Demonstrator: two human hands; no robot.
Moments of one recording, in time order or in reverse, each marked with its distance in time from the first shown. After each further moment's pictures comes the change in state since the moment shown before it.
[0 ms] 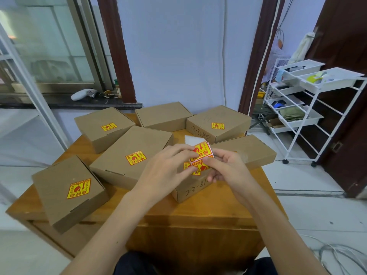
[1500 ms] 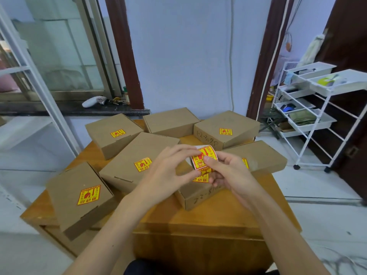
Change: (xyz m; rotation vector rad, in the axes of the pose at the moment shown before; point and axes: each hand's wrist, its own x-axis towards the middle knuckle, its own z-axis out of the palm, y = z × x) left_hand 0.005 -0.008 -0.019 -0.162 -0.015 -0.105; right_hand 0.010 -0.009 0.009 0.122 -0.092 0.030
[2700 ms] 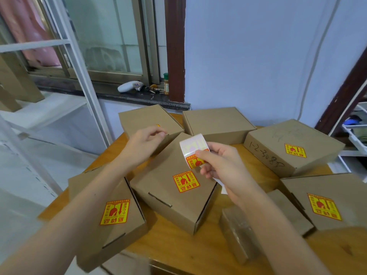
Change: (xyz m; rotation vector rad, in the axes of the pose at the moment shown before) left_hand 0.029 -0.208 -0.076 -0.018 0.103 -0.575; right_hand 0.149 0.018 0.109 -0.103 -0.060 0.044
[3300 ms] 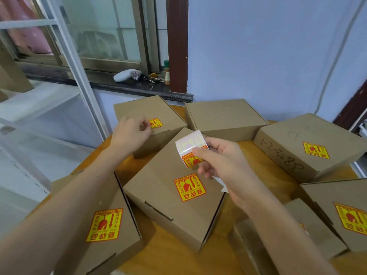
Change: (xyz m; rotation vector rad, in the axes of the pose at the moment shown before) left_hand 0.063 -0.077 0.011 0.378 0.153 -0.046; right_hand 0.030 0.010 0.008 -0.043 -0.033 0.019
